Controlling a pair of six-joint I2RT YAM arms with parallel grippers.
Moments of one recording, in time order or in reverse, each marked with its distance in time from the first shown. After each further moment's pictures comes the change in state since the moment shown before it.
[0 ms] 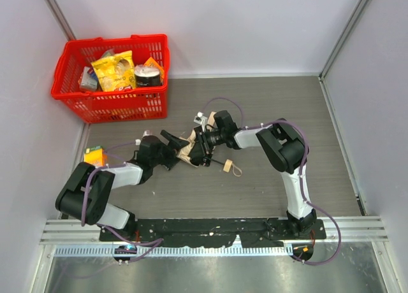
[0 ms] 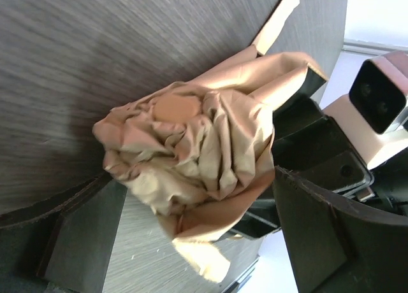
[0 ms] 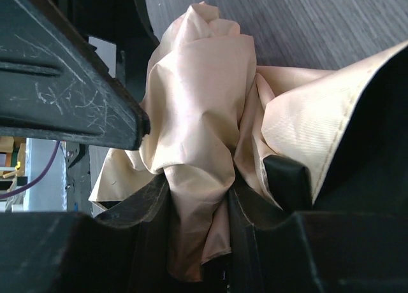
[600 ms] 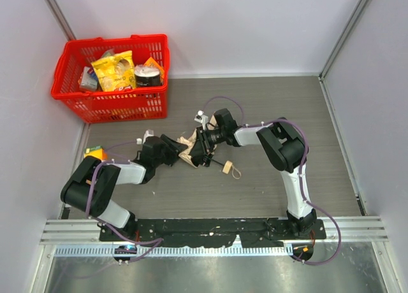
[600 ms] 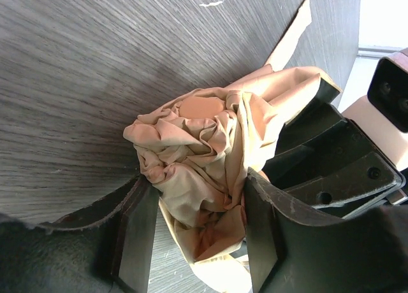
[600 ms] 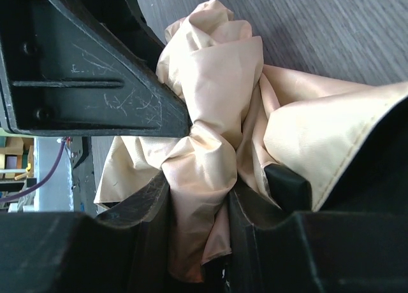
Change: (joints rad) left arm -0.023 0.103 0.011 0.098 -0.078 0.037; right arm -0.013 0.013 0.042 -0.079 -0.013 -0.005
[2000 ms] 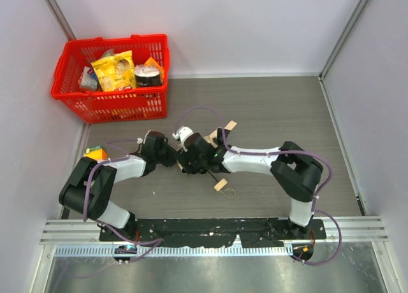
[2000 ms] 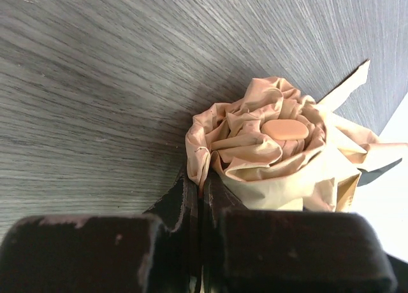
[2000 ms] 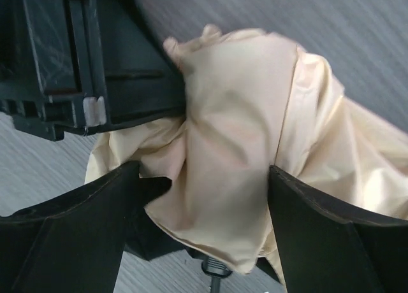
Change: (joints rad) left arm -0.002 -0.023 0.123 -0.369 0.026 0.038; right arm 0.388 -0.354 -0.084 -0.270 1.107 -0.186
